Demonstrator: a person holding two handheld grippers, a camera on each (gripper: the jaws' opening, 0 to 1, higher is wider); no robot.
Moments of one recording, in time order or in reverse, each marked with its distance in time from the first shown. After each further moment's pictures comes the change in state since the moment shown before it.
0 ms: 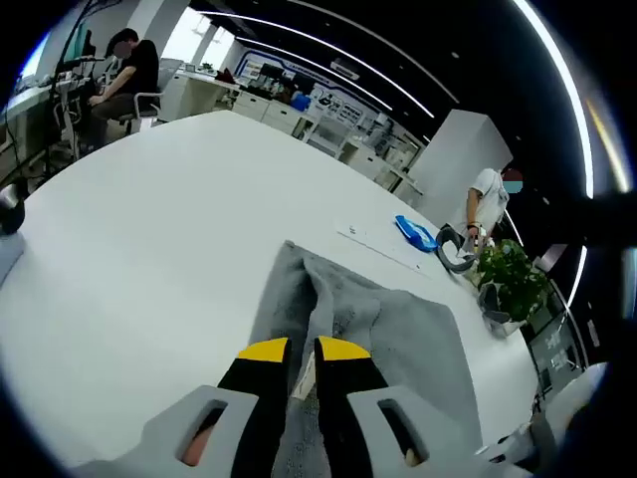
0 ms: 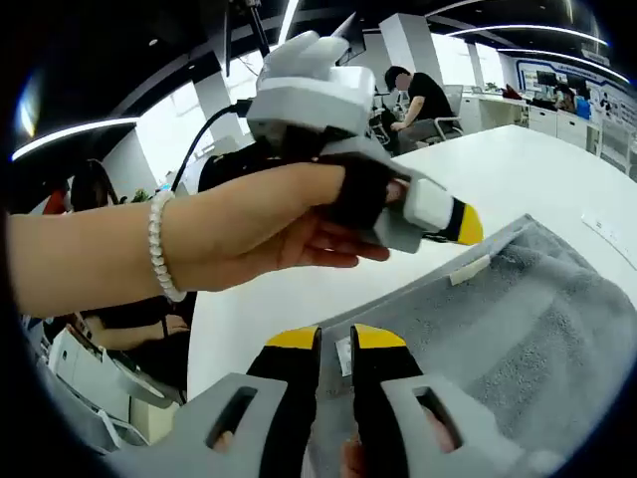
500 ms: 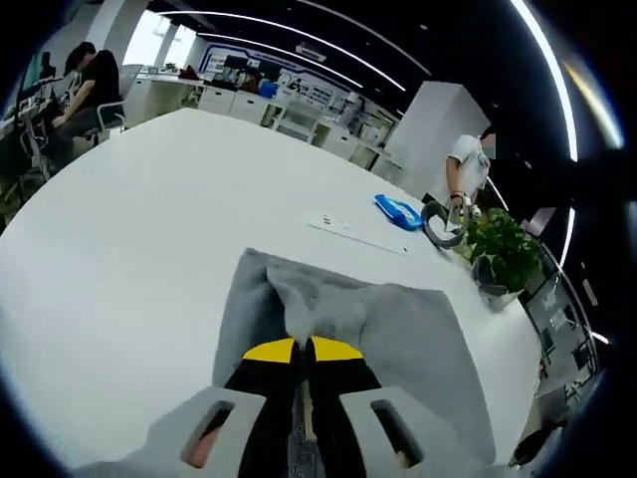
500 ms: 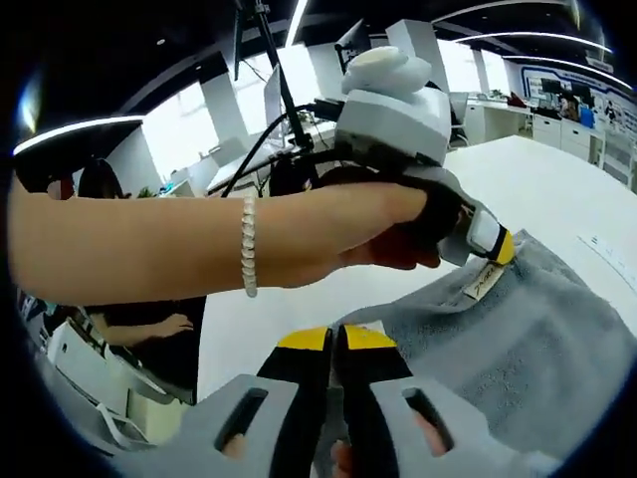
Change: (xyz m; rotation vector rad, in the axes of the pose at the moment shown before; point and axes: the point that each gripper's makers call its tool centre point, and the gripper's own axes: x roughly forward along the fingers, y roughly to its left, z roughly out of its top) left arm 0.049 -0.021 0.013 0.114 0.060 -0.078; right arm 0.004 0.010 0.008 -0.020 -0.008 0.026
